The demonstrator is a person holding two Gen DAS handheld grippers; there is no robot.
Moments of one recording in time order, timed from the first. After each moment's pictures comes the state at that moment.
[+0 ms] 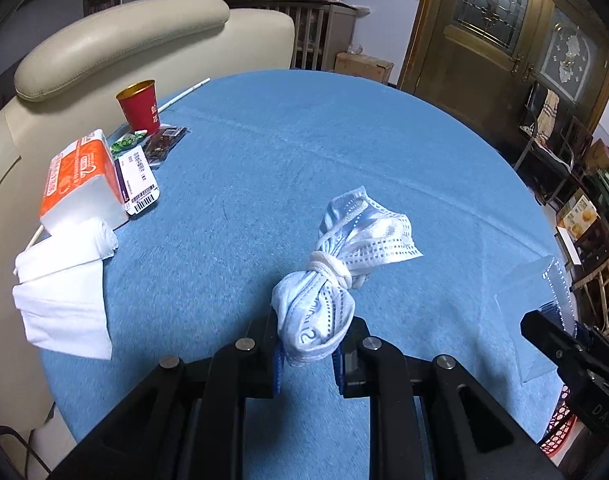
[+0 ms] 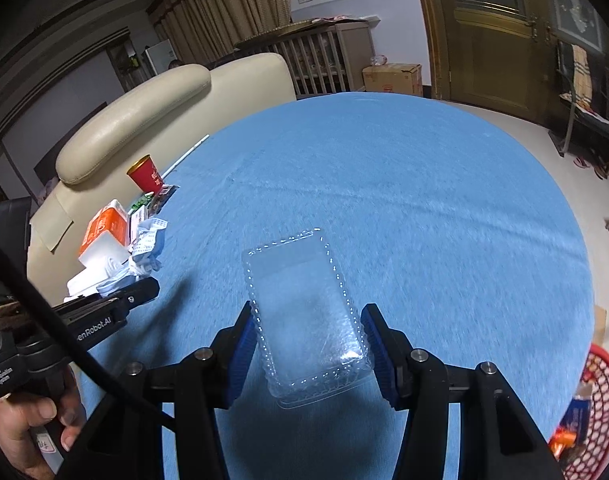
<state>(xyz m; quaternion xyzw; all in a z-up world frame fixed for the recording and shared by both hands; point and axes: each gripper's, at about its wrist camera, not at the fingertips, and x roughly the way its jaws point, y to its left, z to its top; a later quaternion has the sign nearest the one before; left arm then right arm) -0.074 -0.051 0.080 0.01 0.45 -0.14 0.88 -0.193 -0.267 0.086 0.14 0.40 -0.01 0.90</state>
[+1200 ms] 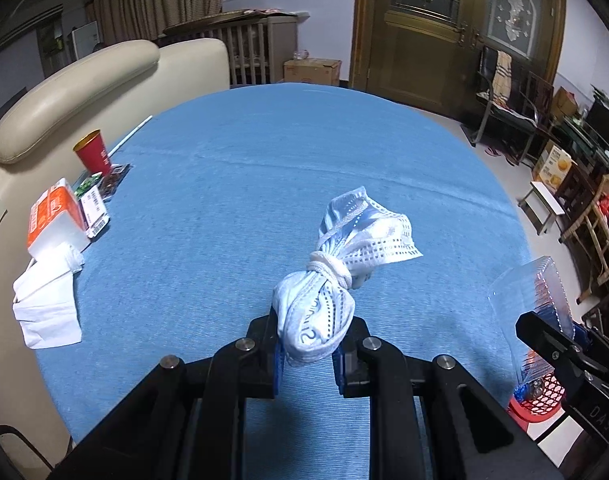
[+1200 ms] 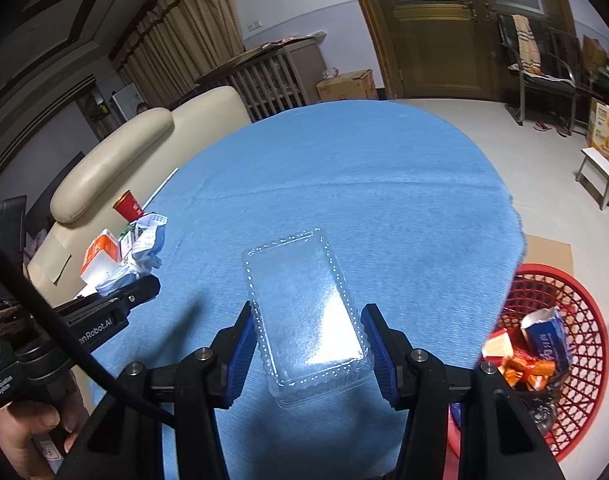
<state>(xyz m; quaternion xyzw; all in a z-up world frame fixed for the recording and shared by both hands) -0.144 -0.128 0.095 0.09 0.42 -0.20 0.88 -0.302 -0.324 0.088 0.21 0.37 -0.07 0.90</state>
